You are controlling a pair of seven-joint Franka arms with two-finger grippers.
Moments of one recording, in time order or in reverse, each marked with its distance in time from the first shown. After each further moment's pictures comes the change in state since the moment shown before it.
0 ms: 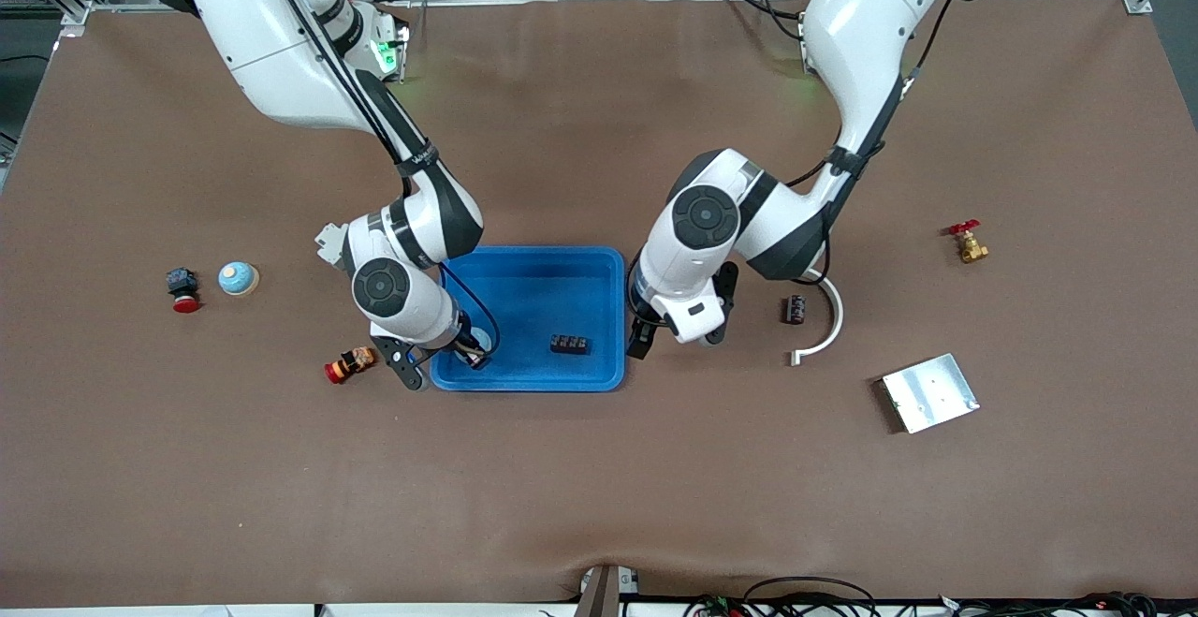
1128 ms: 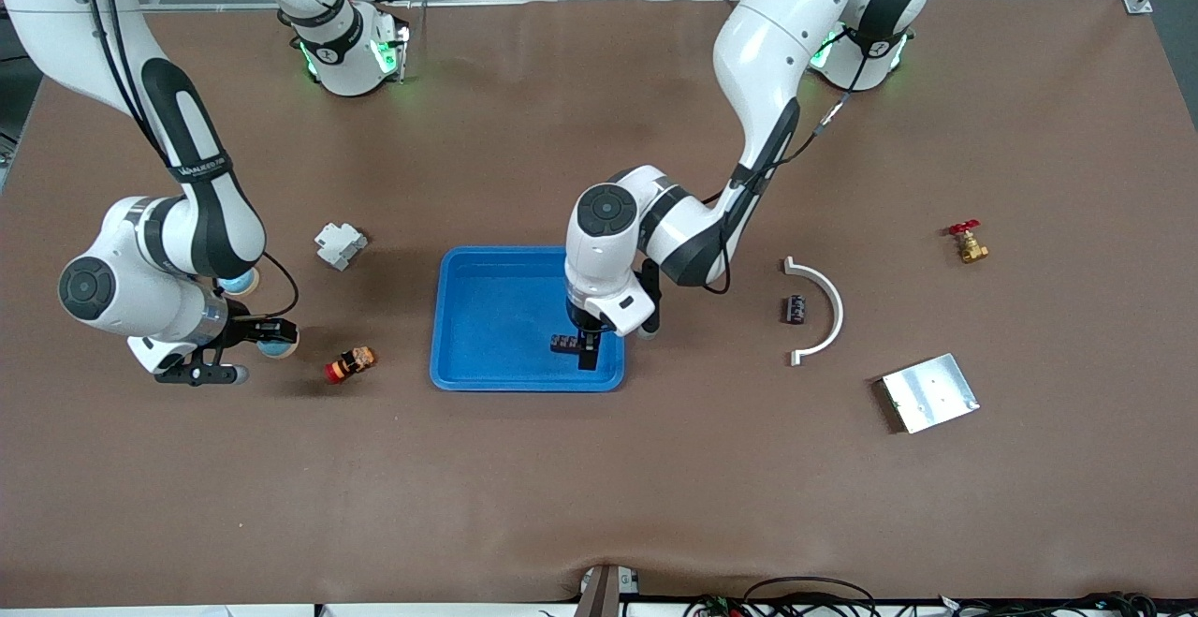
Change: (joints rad) left arm -0.259 0.250 0.202 0.271 0.000 0.091 -0.327; right arm -0.467 -0.192 -0.033 -0.253 -0.025 0.003 -1.263
